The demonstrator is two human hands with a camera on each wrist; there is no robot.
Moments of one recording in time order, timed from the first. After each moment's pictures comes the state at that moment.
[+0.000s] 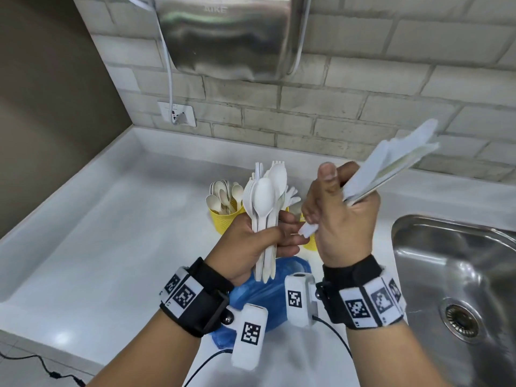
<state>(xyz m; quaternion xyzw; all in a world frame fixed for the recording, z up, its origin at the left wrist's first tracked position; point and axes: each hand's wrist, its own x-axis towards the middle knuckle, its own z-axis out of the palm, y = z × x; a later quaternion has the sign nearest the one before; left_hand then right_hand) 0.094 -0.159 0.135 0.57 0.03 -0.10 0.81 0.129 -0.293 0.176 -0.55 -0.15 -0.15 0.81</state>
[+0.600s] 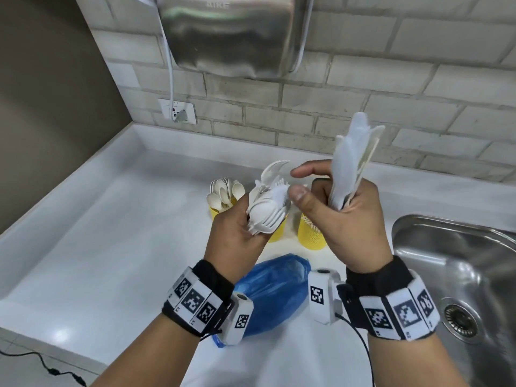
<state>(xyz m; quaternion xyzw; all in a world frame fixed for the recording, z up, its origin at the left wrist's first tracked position) 0.092 -0.148 0.126 0.81 -0.03 0.22 0.55 0.121 -0.314 0.190 -0.68 -0.24 -0.06 0.69</state>
